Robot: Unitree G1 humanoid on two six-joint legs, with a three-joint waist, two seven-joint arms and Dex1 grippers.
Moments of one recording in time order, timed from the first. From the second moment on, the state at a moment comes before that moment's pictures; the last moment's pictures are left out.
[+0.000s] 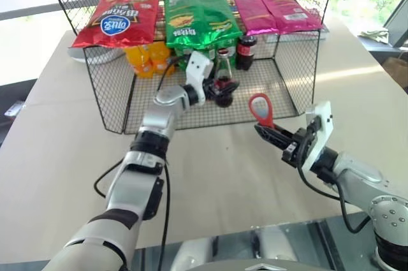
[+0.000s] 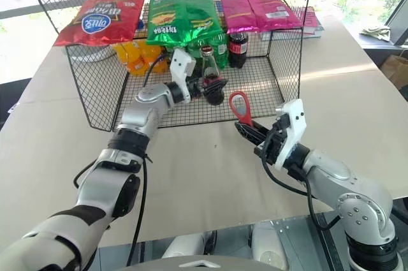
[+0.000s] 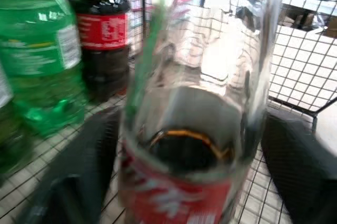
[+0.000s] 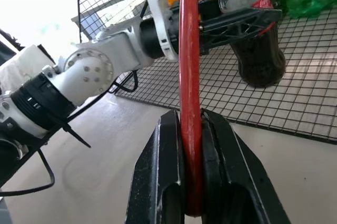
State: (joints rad) left arm -0.91 0.27 -0.09 0.69 -0.27 0.11 -0.78; right arm -0.10 -0.45 -0.09 -0.74 1.10 0.89 0.15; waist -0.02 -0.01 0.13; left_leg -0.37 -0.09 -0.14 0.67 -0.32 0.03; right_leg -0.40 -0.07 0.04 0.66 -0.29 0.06
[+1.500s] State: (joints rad) left arm -0.50 0.42 -0.12 -0.11 -0.43 0.44 -0.98; right arm -0.28 -0.52 0.23 -0.62 0.05 0.47 0.28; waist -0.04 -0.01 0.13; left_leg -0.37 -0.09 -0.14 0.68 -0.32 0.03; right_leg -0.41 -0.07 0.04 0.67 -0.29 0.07
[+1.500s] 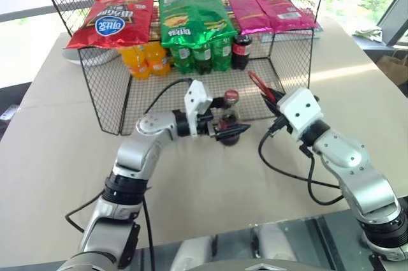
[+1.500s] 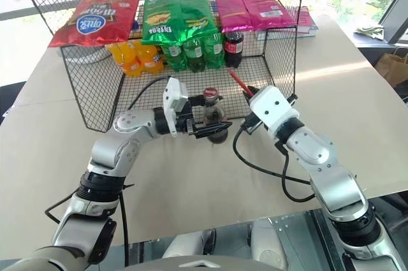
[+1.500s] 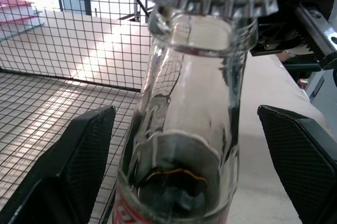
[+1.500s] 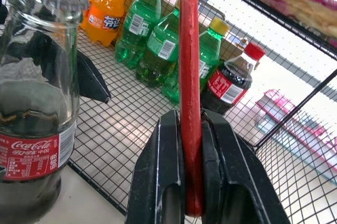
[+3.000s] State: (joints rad) left arm -0.51 0.43 -0.10 -0.04 -0.43 0.43 -0.99; right arm -0.24 -0.36 0.37 -0.22 -0.79 -0.21 -0.03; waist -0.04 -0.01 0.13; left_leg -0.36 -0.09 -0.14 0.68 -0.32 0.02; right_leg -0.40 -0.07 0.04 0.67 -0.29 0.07
